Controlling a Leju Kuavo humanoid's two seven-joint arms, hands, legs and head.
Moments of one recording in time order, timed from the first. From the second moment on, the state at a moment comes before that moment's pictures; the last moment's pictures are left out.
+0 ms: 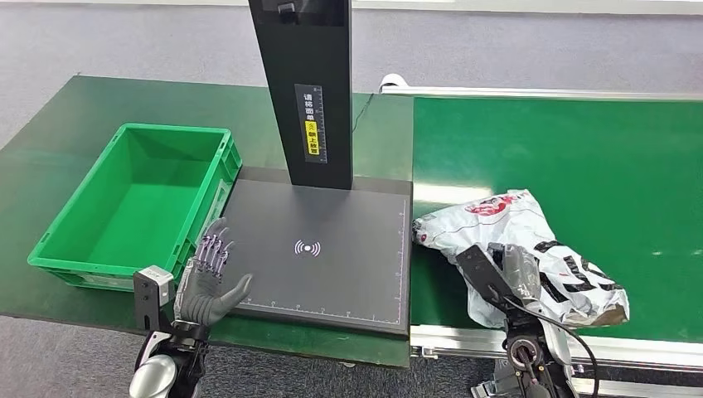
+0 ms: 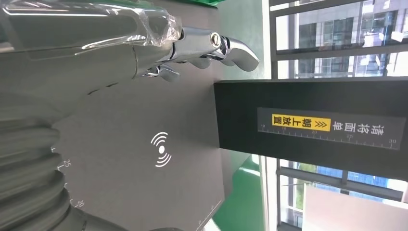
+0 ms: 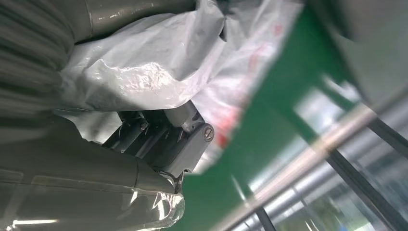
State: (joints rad) left arm 0.00 -0.16 -0.04 -1.41 -0.02 -0.14 -0.32; right arm -0.20 -0.07 0.07 -1.13 0.71 -0.13 -0.08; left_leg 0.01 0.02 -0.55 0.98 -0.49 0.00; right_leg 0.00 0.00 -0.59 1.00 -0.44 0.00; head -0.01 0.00
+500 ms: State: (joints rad) left arm -0.02 -0.18 -0.04 -1.40 -0.02 -0.12 -0.36; right arm -0.12 0.01 -0.01 -1.41 0.44 -0.40 -0.39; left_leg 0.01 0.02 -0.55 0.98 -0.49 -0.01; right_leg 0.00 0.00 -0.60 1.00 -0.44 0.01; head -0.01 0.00
